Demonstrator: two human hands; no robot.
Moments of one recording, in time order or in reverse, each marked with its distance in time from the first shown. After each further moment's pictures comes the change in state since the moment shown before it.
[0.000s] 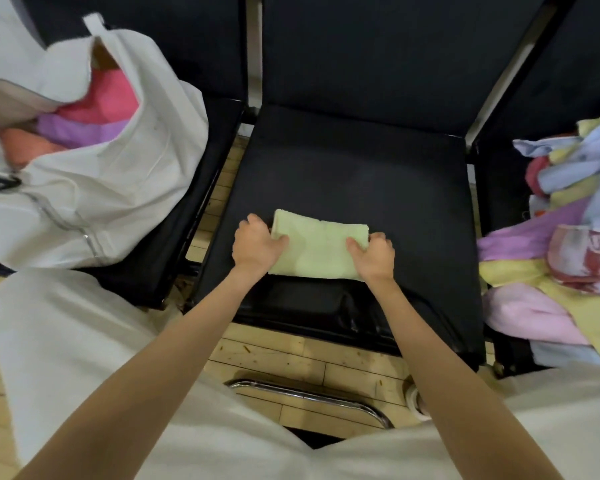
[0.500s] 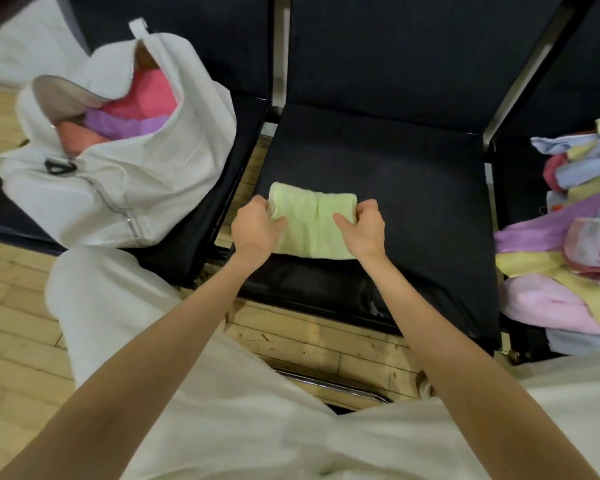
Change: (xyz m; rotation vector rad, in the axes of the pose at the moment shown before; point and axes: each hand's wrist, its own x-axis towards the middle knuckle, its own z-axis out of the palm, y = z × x) left_hand -0.026 -0.015 -0.050 -0.064 0.161 0.108; right_hand -0.051 -0.067 -0.003 0.228 -0.026 -0.174
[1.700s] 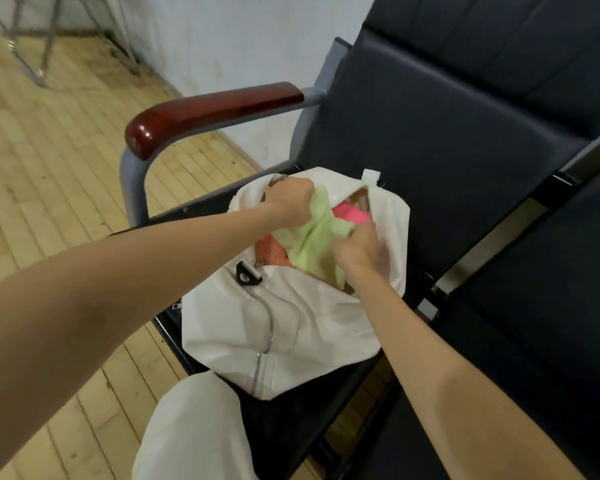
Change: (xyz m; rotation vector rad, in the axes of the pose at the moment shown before) left_hand 0.261 -0.143 -0.252 0.397 0.145 0.067; right_hand 0.068 -0.301 0.285 -0.270 -0.230 -0.317
